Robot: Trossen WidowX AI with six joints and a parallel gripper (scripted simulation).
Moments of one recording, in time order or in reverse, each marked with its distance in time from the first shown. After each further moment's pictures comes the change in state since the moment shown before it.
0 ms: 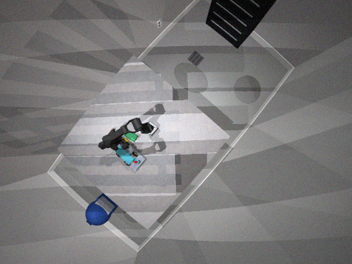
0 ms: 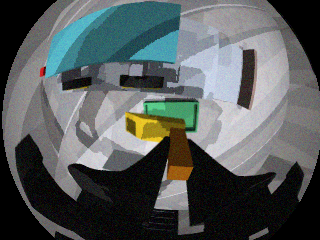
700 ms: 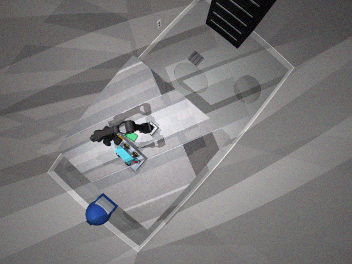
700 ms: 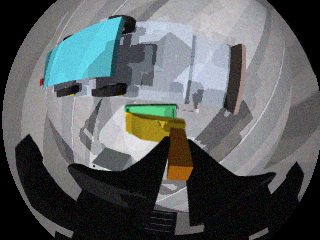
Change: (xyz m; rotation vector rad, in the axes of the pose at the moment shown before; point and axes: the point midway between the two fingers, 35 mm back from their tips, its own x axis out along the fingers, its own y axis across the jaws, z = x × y) arm 0.002 -0.062 0.014 -0.001 -0.004 0.074
